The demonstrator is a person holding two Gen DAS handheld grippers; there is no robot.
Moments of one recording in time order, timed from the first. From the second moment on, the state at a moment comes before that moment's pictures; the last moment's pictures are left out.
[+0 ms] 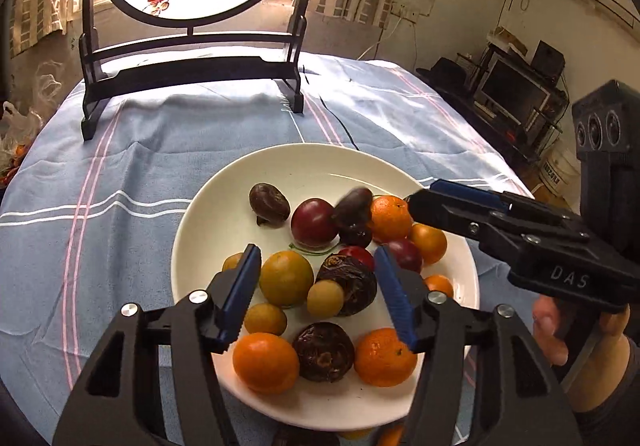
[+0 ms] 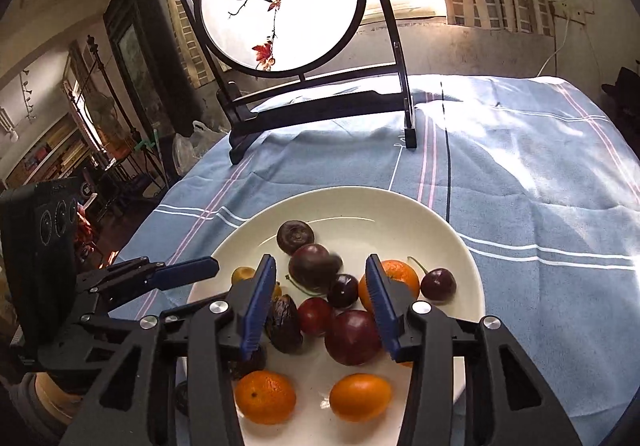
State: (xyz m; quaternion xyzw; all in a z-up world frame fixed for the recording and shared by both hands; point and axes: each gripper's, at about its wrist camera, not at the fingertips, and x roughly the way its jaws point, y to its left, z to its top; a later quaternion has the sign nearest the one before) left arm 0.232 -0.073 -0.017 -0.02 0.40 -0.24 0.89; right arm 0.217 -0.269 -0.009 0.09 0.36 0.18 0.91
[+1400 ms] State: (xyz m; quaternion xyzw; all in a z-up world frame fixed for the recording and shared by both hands) left arm 0.141 -0.070 -0.079 0.12 0.45 -0.24 0.85; right arm 0.046 -0.258 -0.062 0.06 0.40 0.26 0.88
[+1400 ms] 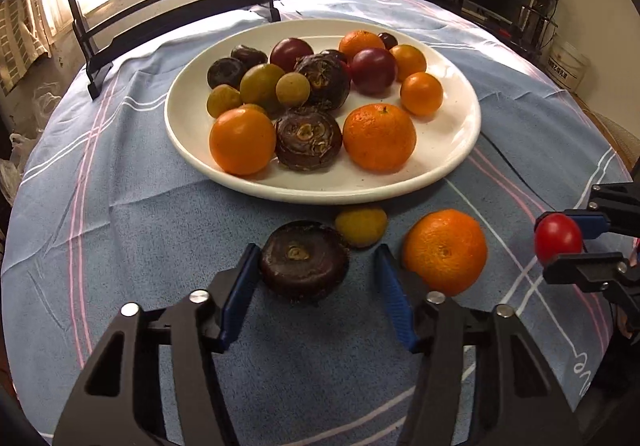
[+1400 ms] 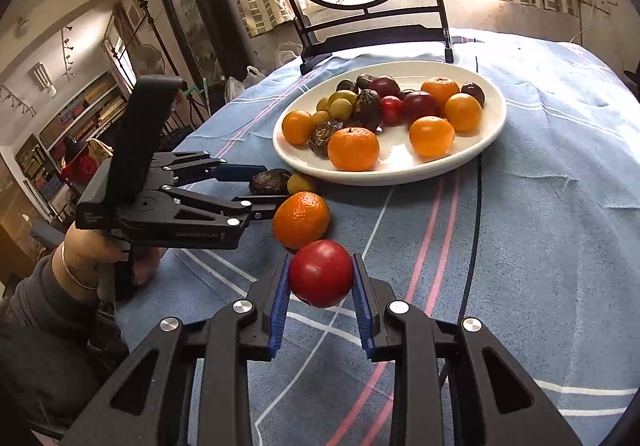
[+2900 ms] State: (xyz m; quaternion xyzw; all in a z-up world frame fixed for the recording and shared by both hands) left arm 0.171 -0.063 0.009 0.05 0.36 -0.24 0.90; right arm 0.154 -0.279 0.002 0.06 0.35 0.19 0.91
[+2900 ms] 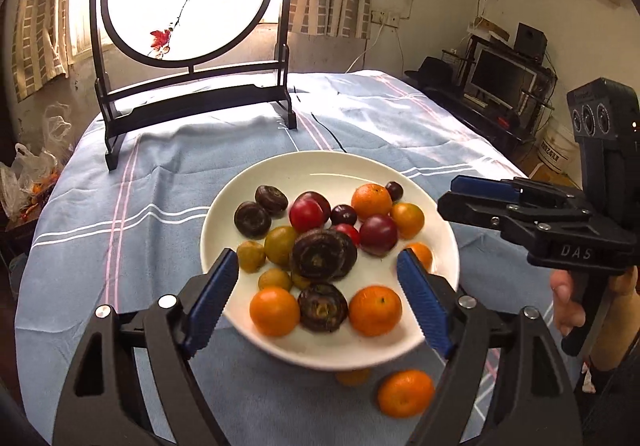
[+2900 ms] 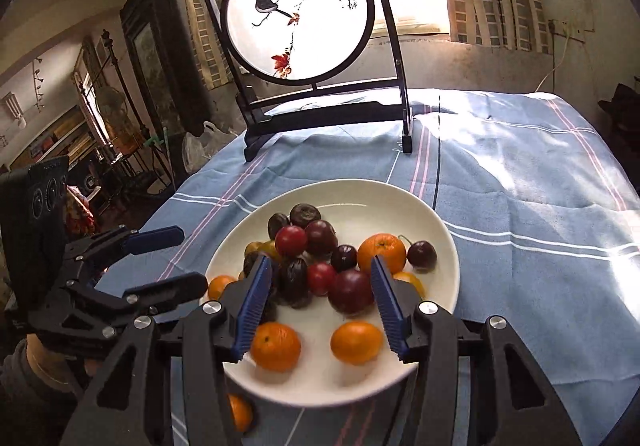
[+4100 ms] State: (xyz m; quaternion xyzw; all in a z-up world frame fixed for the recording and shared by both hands) left arm 0.124 -0.107 -0.070 0.11 0.44 -0.21 0.87; right arm 0.061 -0.308 -0.059 0.08 0.39 0.18 0.90
